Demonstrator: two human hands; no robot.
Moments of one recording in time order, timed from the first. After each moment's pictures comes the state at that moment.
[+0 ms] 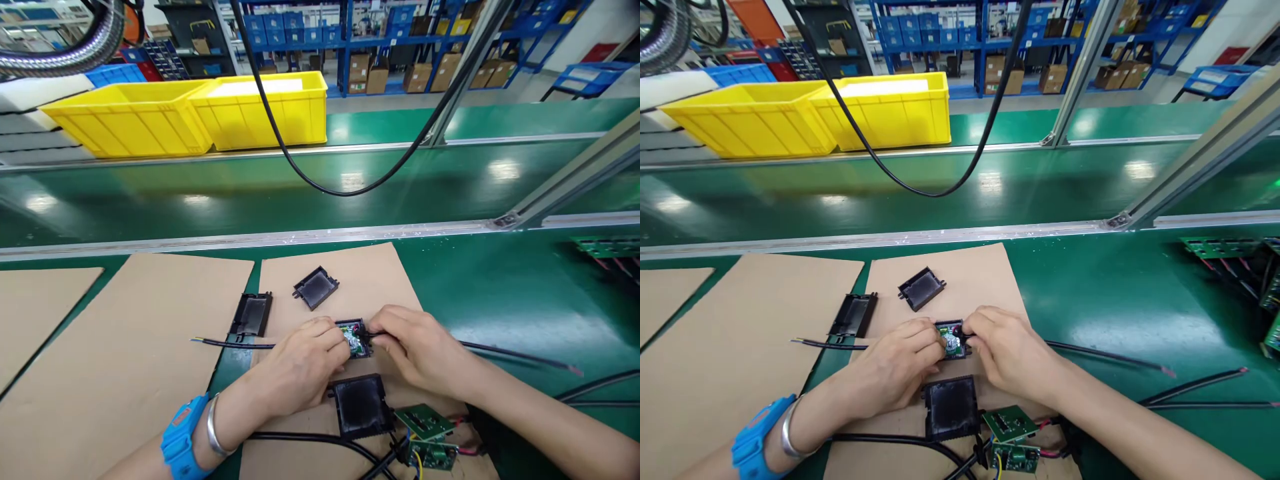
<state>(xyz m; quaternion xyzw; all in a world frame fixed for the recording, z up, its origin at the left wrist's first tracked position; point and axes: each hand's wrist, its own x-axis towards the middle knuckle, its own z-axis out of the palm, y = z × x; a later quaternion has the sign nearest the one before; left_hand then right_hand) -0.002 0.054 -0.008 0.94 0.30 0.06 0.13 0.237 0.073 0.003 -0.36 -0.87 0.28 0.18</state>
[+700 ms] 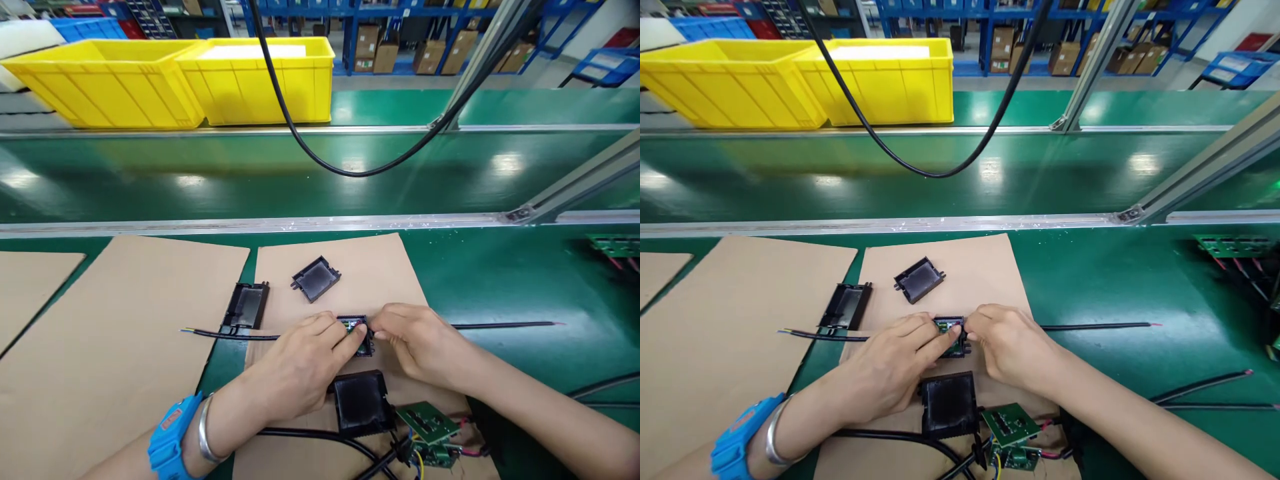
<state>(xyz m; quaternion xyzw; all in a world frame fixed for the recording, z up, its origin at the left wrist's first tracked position) -0.001 0.046 -0.008 0.95 0.31 0.04 0.10 0.235 0.081 -0.002 -0.36 -0.89 0.26 0.11</state>
